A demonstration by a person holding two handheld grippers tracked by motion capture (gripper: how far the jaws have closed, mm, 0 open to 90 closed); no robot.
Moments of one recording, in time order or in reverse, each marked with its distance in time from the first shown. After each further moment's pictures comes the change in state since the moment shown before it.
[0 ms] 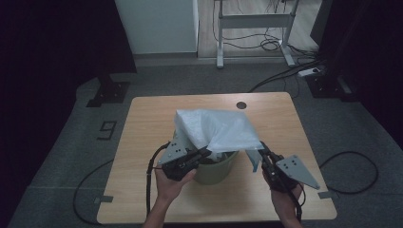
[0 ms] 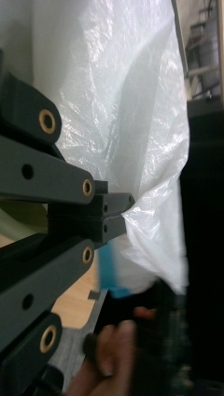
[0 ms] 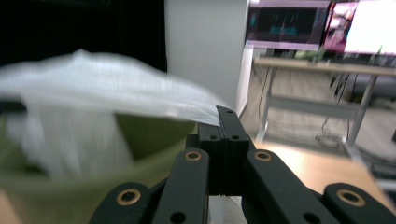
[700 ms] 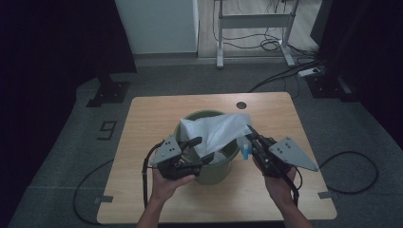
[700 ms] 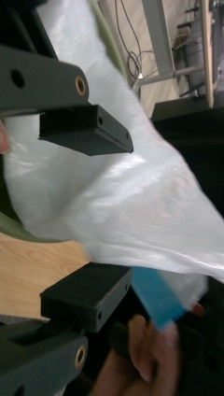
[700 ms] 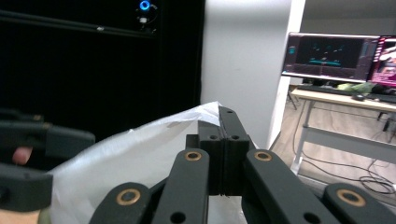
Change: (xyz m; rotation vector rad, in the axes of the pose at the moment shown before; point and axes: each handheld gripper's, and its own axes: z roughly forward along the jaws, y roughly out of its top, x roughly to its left) left arm 0.003 0.012 -0.019 -0.062 -0.012 0.005; right arm 0.019 0.055 0.020 -0.068 0.167 -0.035
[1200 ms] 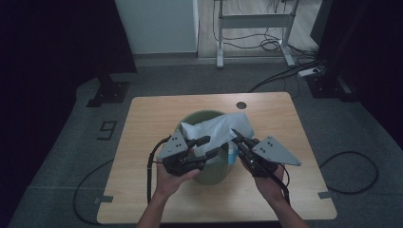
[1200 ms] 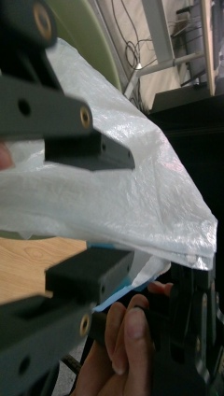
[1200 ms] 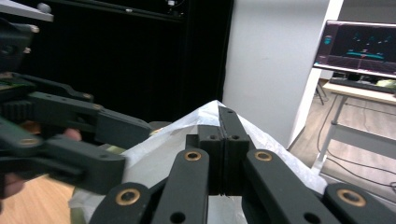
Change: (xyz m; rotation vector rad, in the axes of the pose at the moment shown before) left arm 0.001 0.005 0.018 0.026 -0.017 0.023; right arm 0.017 -0.005 0.018 0.058 0.109 -0.031
